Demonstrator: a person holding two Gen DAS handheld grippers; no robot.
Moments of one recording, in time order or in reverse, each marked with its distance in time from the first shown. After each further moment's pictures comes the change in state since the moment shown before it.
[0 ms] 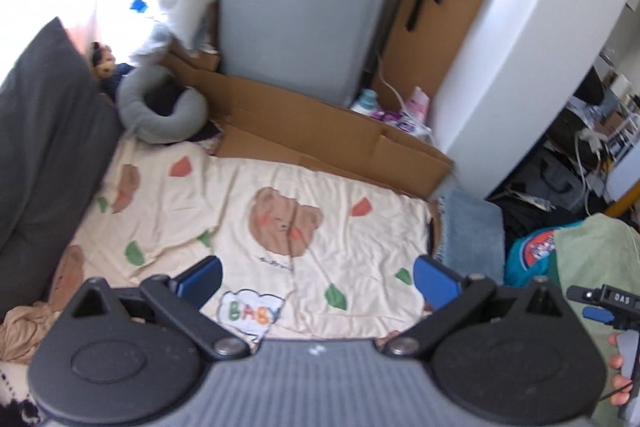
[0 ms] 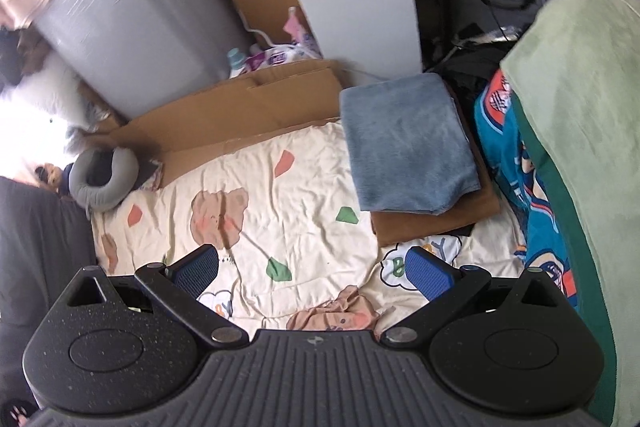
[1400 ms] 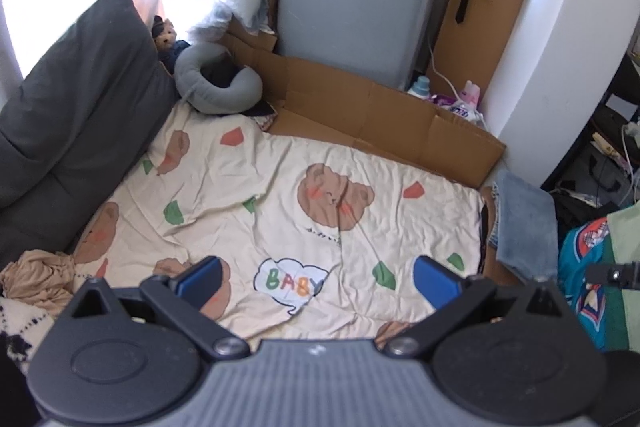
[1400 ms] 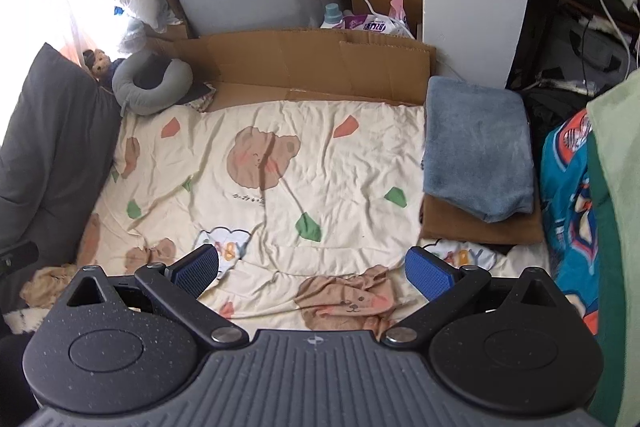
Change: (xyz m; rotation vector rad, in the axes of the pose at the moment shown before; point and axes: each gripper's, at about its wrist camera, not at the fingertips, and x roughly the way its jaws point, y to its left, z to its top) left arm 0.028 0.002 -0.123 -0.074 -0.046 0.112; right arm 0.021 0.087 -0.082 -0.336 0.037 0.033
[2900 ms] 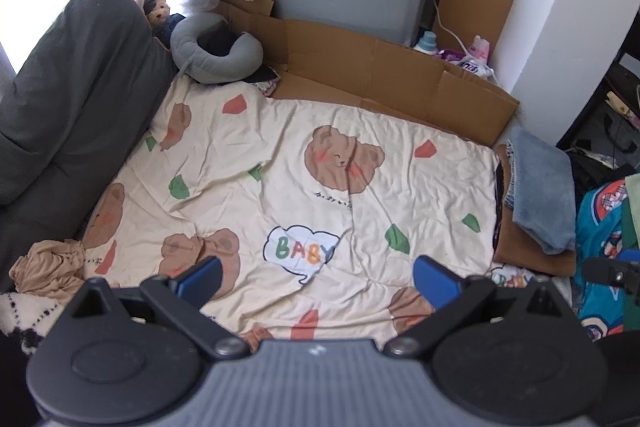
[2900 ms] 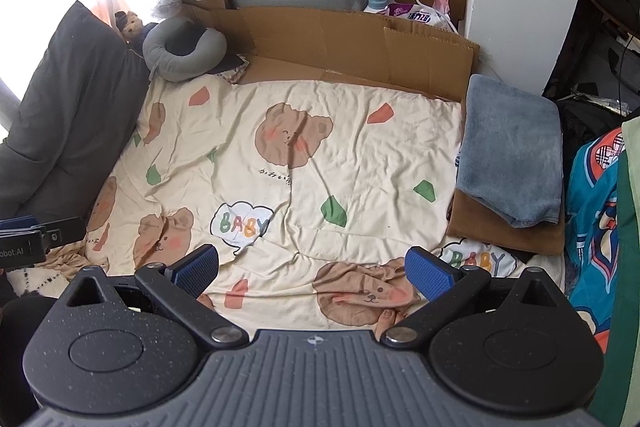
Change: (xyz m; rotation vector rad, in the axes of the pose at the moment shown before) left arm 0.023 -0.016 0.001 0.064 0.116 0.064; right arm 0.010 0.033 -0.007 -0.088 0.042 0.049
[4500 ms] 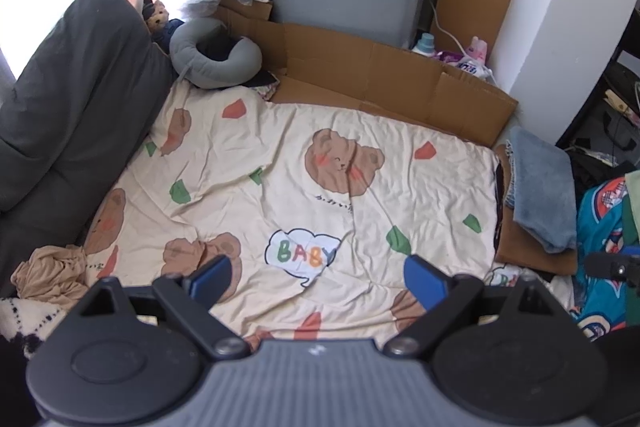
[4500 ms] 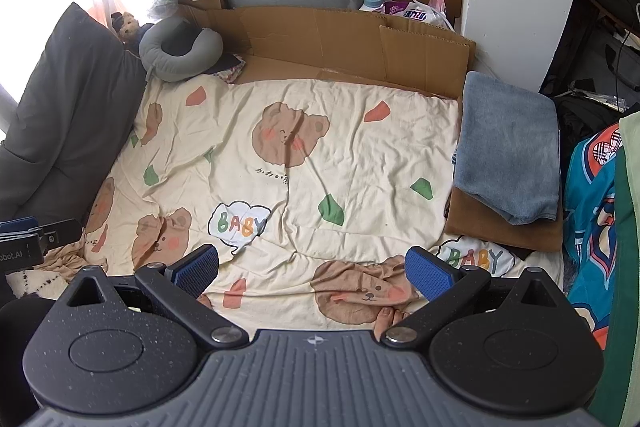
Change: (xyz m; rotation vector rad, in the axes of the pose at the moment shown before) left arm -0.002 0.003 -0.001 0.008 -0.009 -0.005; right arm 0.000 -0.006 0.000 0.011 0.007 -0.005
